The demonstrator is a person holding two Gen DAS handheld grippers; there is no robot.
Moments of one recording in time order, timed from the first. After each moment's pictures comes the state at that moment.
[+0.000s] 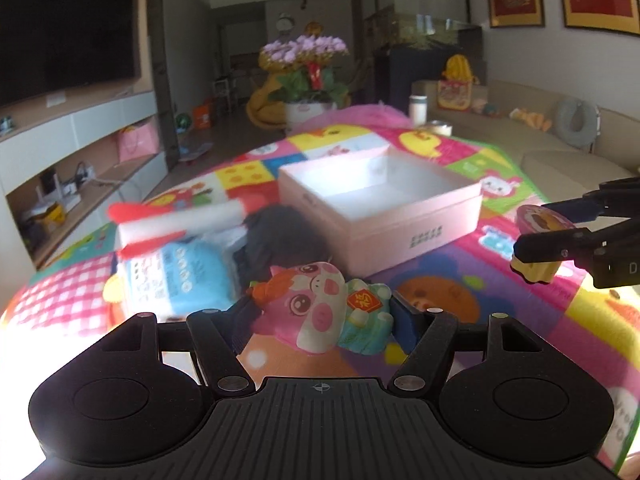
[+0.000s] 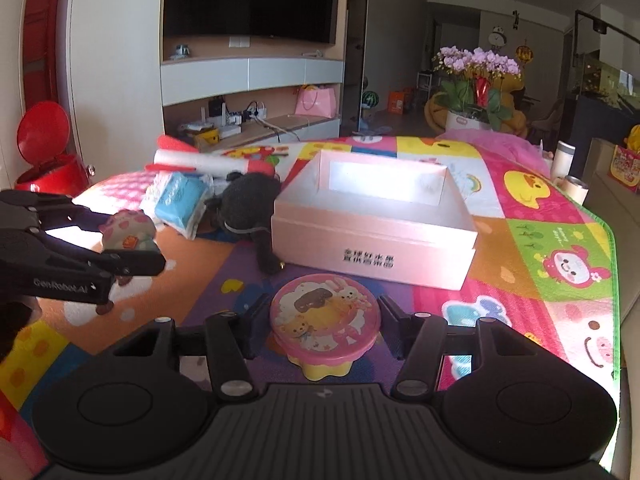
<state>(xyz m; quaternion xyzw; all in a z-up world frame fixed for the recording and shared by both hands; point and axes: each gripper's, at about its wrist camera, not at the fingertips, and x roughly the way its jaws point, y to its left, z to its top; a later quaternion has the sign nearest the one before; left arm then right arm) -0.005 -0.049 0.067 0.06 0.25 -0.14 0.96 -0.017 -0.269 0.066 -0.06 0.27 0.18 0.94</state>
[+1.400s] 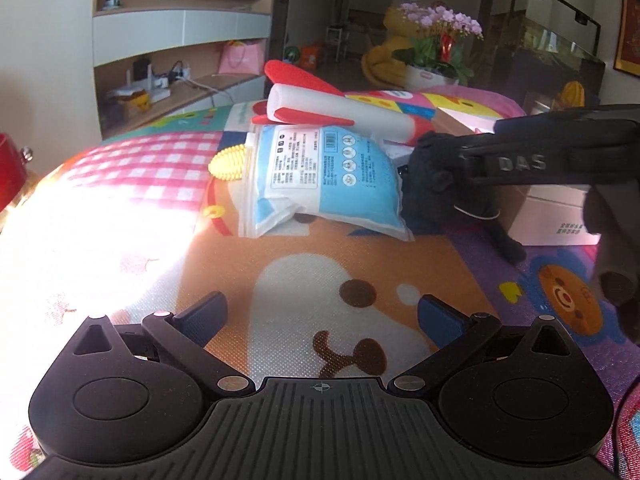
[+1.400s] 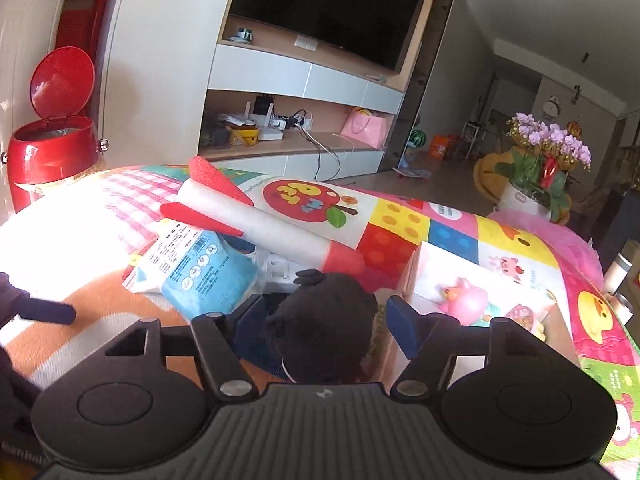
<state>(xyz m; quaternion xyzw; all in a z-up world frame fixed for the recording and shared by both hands) 0.015 0.043 0.001 -0.07 0.33 0.01 0.94 0.102 -0.099 0.053 -0.19 0.23 0.22 0.93</state>
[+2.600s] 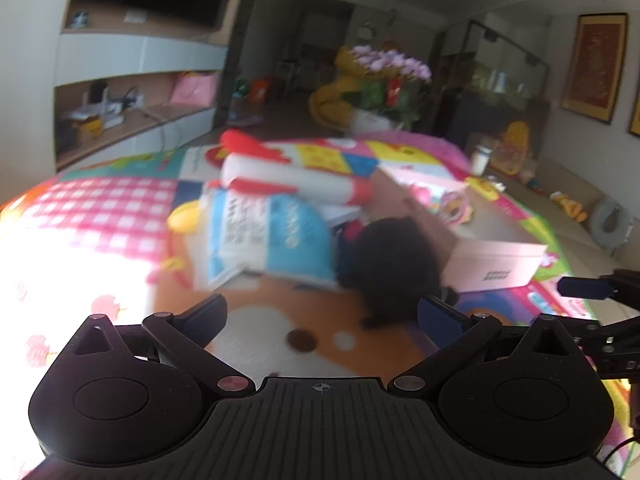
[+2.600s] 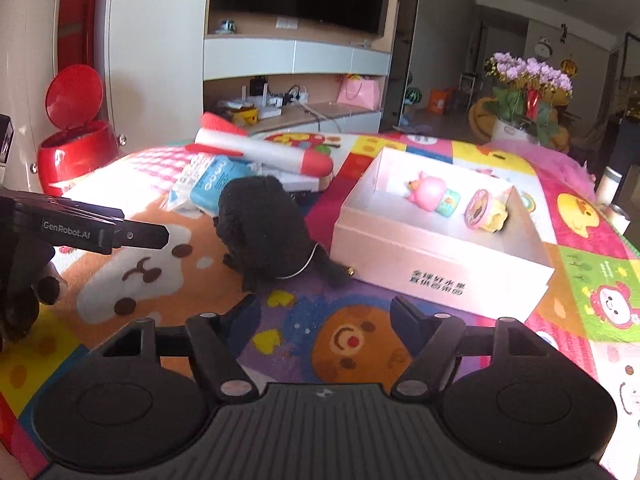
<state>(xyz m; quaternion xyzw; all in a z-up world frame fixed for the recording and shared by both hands) 0.001 0.044 0.042 -0.10 0.25 -0.09 0.96 0.002 -0.216 0.048 -0.11 0.27 0.23 0.93</state>
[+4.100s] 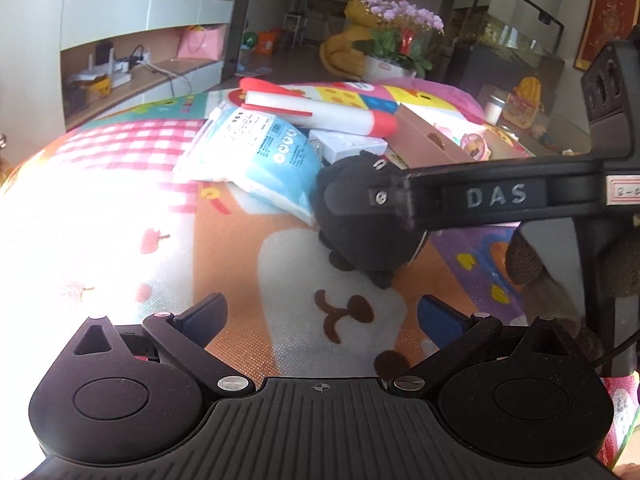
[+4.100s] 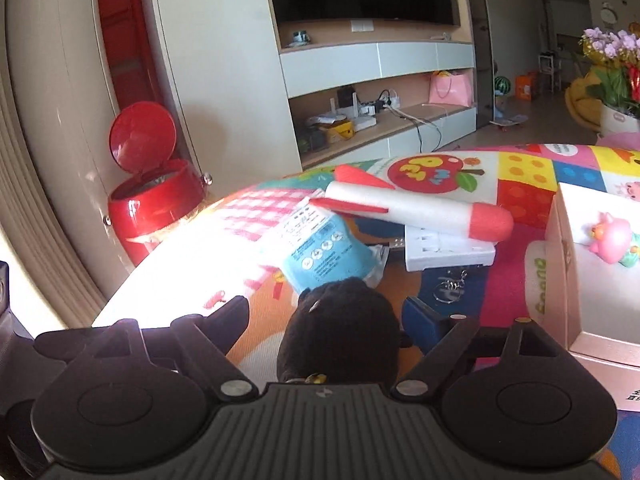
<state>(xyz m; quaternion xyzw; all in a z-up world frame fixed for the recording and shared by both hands) -0.018 0.069 0.023 -0.09 0.34 -0.07 0.93 0.087 -0.077 0.040 -0.04 0.31 0.37 0.87</state>
